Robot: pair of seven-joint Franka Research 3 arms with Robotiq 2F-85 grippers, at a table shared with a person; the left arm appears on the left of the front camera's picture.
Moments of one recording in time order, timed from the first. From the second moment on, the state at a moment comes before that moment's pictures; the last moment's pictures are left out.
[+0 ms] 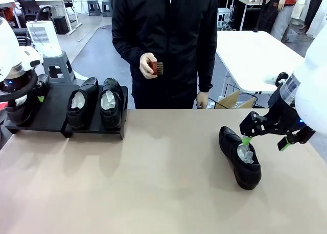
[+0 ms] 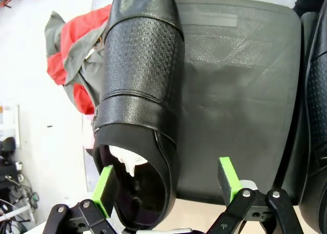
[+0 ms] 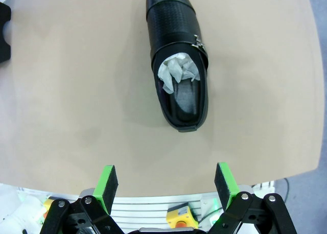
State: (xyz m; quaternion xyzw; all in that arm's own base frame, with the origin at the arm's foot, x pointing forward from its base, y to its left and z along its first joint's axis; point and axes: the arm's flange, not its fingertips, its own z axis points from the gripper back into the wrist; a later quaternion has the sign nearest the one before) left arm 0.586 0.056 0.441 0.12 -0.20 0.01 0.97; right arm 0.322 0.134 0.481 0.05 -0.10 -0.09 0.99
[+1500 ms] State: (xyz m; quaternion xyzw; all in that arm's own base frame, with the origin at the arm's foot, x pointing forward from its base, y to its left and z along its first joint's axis) left arm 0.453 -0.049 0.492 0.00 -0.04 -0.27 0.96; right arm 0.345 0.154 0.434 0.06 -0.05 -0.07 0.99
